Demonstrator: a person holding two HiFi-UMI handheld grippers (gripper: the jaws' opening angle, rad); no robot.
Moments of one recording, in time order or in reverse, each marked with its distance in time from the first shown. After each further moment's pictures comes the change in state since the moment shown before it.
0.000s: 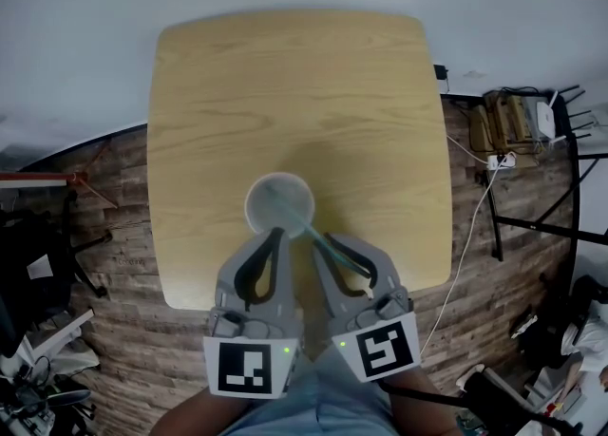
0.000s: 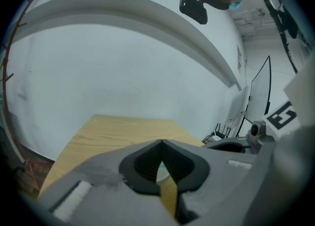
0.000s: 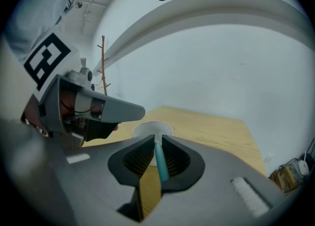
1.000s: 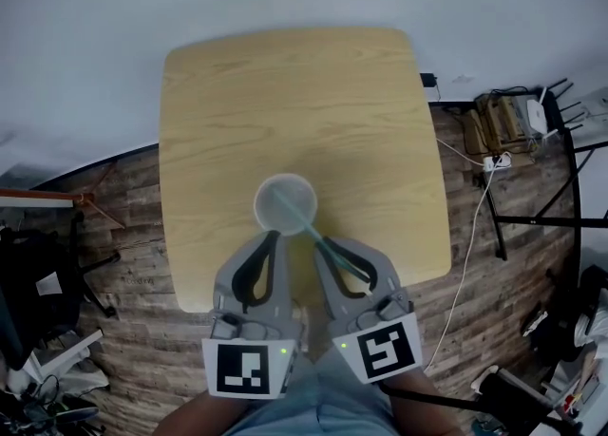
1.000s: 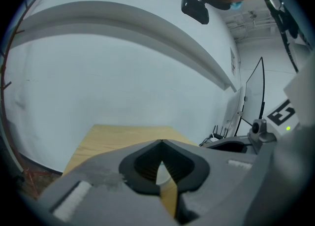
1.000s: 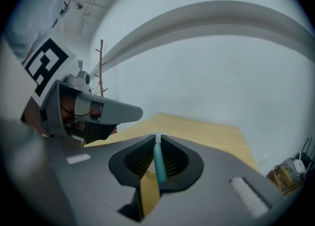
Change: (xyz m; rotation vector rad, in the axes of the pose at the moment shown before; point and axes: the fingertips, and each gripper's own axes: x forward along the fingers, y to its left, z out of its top) left arm -0.026 0.003 0.024 0.046 -0.061 -0.025; right arm -0.016 0.015 0.027 0.003 -0.054 -0.056
